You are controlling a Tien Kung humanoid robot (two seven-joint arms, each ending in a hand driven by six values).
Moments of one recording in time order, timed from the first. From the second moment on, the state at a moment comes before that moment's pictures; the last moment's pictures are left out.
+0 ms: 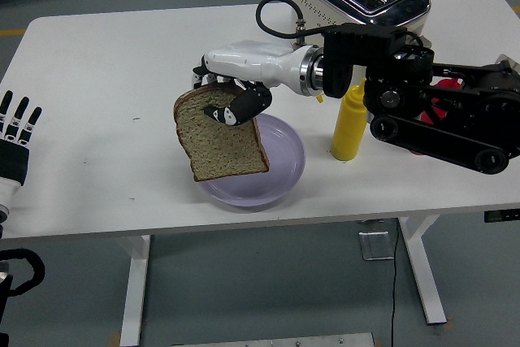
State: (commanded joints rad) left arm -0.05 0.20 -1.58 -1.38 0.41 0.01 -0.16; right arm 1.26 -0.32 0.28 1.44 -1.37 0.19 -0.17
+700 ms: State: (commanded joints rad) left arm -0.05 0.19 -1.57 -1.37 0.41 0.01 -0.16; right arm 1.20 -0.28 0.23 1.30 -1.38 0.18 -0.16
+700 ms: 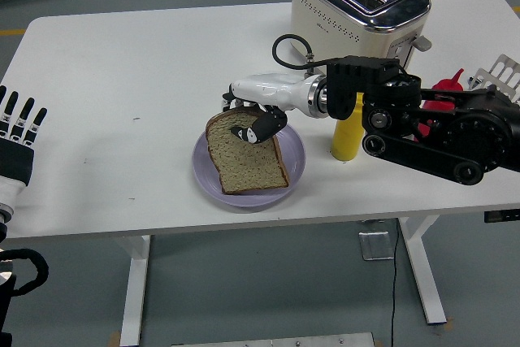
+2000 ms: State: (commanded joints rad) left arm -0.05 0.19 -1.57 -1.37 0.41 0.01 -0.16; right arm 1.18 -0.27 0.32 1.23 -1.46 0.03 -0.11
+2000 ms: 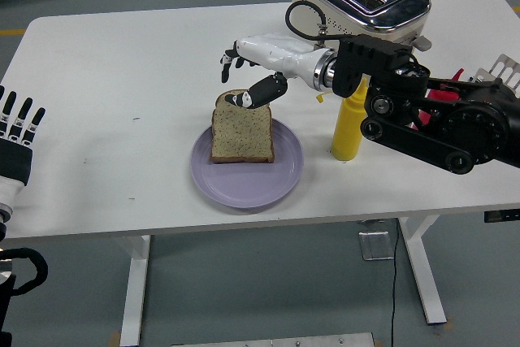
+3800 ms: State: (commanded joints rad) left arm -0.04 0.19 -1.58 -1.37 0.41 0.01 -0.17; right arm 0.56 -0.52 1.60 1.34 -0.44 -0.05 0.00
